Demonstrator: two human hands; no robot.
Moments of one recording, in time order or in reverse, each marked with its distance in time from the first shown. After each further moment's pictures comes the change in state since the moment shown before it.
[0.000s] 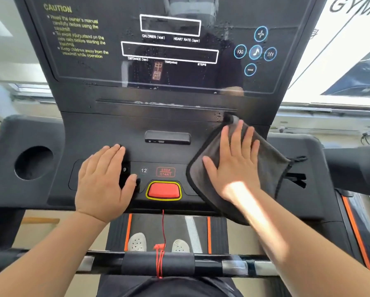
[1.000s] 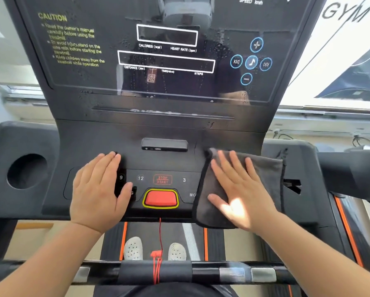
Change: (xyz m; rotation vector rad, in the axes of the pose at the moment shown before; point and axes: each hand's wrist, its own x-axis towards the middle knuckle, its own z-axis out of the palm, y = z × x) left_hand 0.001 0.000 -0.002 -0.018 0.014 0.008; right_hand -0.033 0.049 0.007 -0.081 -0.028 -0.410
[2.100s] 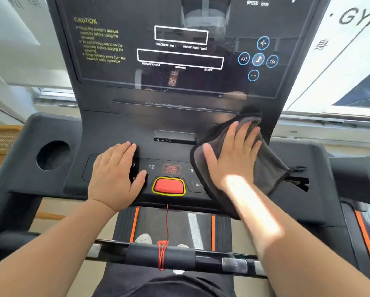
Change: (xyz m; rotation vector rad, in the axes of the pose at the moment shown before) left_hand 0.002 0.008 -0.010 0.047 -0.142 -0.048; right_hand 0.065 -0.043 -0.021 0.269 0.129 0.496
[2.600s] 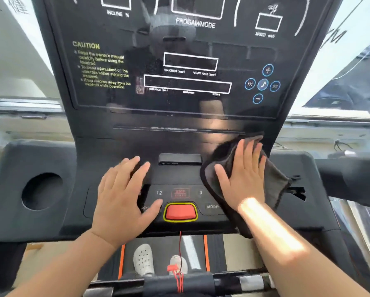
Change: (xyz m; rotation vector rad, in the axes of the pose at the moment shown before) left_hand 0.015 -0.011 -0.013 -0.242 0.096 0.192; right_hand 0.001 0.005 0.006 -0.078 0.066 0.070
